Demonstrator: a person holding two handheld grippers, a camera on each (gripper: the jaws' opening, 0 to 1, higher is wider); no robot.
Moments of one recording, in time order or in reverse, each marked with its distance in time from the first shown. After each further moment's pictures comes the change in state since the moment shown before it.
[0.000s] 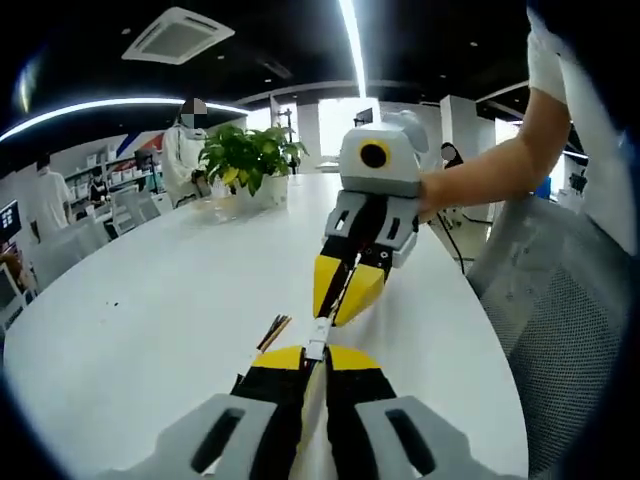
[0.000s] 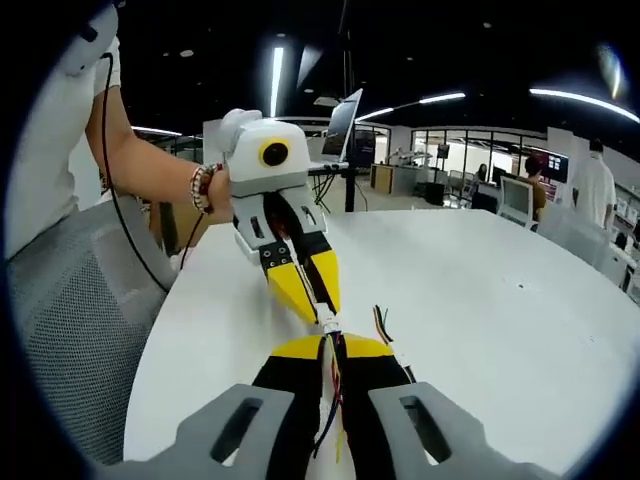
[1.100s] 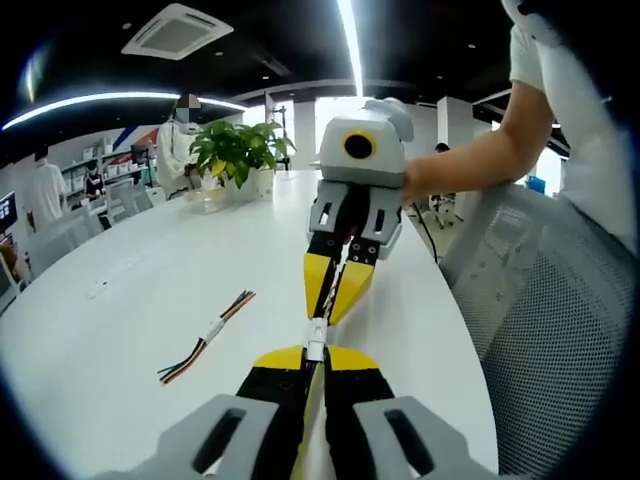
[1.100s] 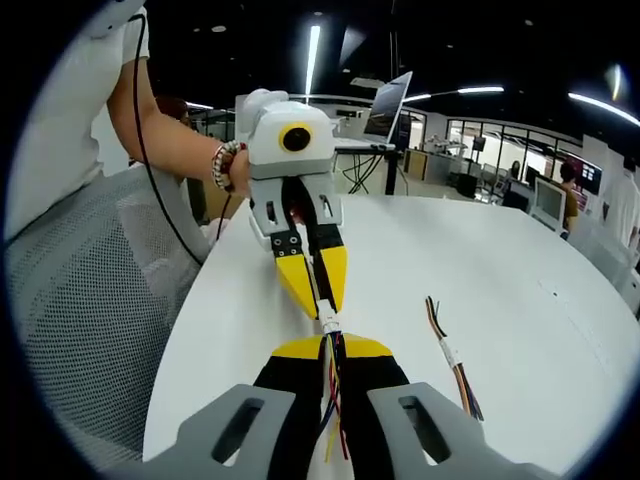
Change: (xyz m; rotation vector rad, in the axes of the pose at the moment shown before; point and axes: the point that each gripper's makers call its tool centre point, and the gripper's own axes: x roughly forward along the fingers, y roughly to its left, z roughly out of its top) left arm -0.023 -0.049 -0.025 -0.025 0.016 -0.042; right arm 0.009 0.058 -0.014 -0.092 0.103 0.139
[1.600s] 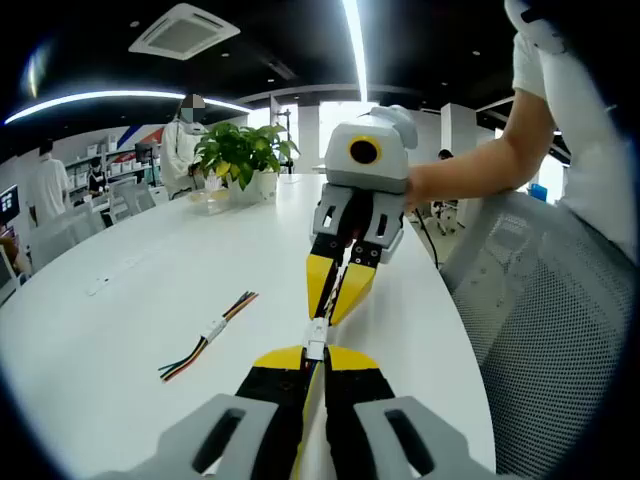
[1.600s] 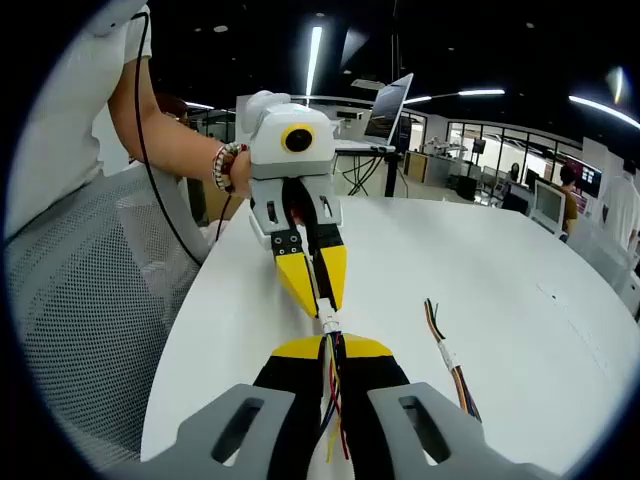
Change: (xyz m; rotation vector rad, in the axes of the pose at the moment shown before) left arm -0.003 0.003 0.002 -0.025 -0.022 0.012; right arm 0.000 -0.002 0.002 -0.004 -0.015 -0.008
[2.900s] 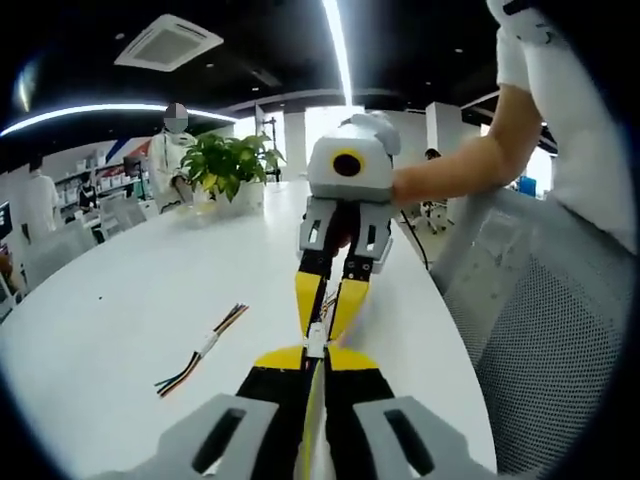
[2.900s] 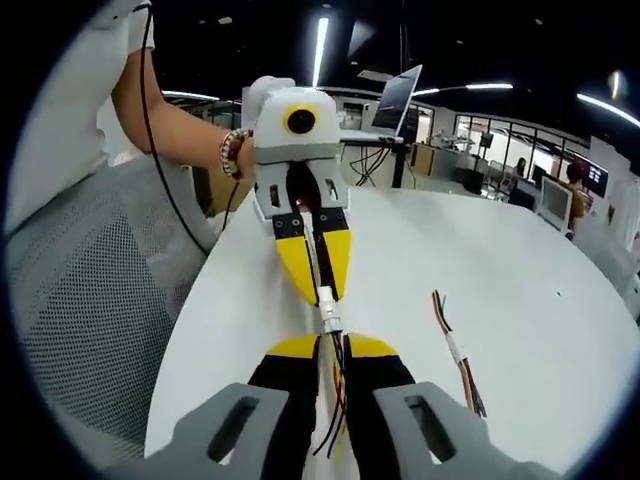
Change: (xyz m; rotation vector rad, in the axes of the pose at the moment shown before) left arm -0.002 -0.009 0.005 0.058 -0.020 -0.036; right arm -0.004 0.007 -0.005 -0.008 0.030 0.024
